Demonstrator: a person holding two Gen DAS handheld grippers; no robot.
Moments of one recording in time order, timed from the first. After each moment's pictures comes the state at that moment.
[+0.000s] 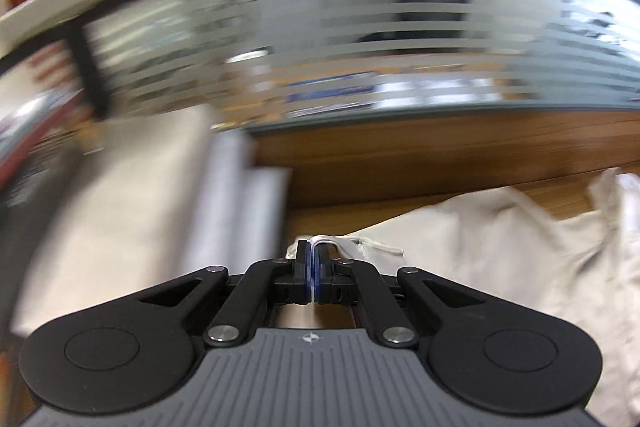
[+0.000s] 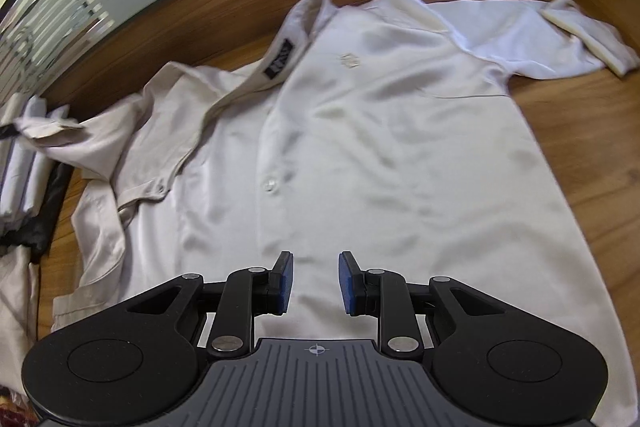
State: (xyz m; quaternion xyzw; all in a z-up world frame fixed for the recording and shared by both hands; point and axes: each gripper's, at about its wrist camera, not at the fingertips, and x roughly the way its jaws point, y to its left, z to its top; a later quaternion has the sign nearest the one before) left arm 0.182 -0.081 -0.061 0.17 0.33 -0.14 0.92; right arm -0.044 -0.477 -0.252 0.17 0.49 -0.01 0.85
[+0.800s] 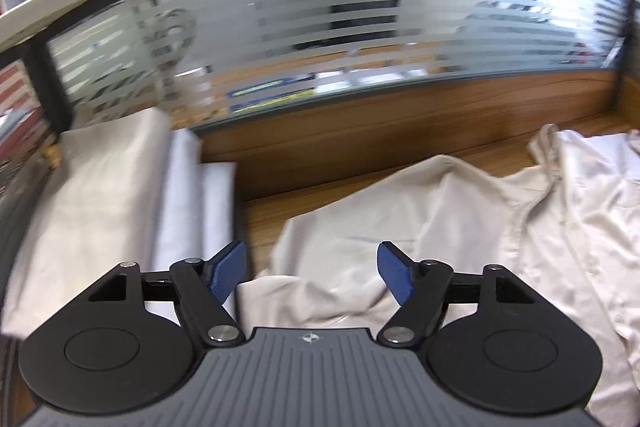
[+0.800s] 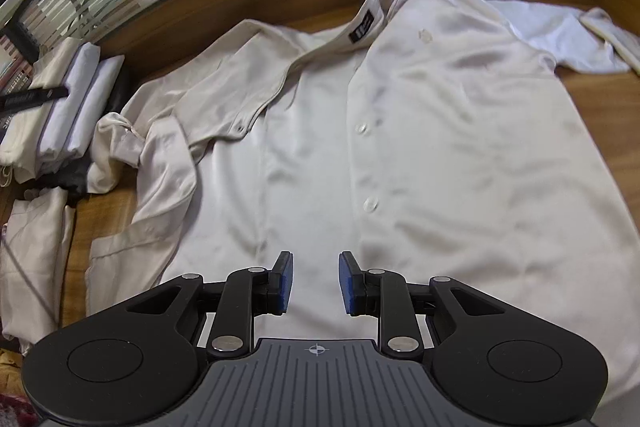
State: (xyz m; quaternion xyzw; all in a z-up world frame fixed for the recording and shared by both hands) left arm 0.139 -0.079 -0.069 0.19 0.31 -0.29 0.89; right arm -0.100 -0.393 -0.237 0.15 0.49 0.01 0.86
